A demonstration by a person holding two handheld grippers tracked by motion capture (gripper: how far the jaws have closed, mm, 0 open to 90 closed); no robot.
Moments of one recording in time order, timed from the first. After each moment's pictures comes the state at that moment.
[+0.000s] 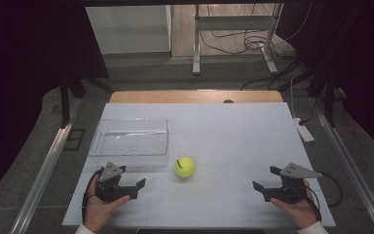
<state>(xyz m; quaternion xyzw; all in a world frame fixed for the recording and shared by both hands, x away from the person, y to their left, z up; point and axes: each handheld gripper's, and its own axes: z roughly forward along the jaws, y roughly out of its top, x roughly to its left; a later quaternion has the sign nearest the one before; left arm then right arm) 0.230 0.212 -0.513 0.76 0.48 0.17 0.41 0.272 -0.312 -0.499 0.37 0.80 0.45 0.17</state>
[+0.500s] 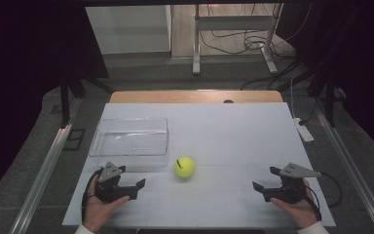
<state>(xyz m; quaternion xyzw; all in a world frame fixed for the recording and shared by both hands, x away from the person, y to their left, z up) 0.229 0.212 -0.511 0.76 0.47 0.17 0.41 0.274 -0.314 -0.501 0.38 0.80 0.44 0.17</state>
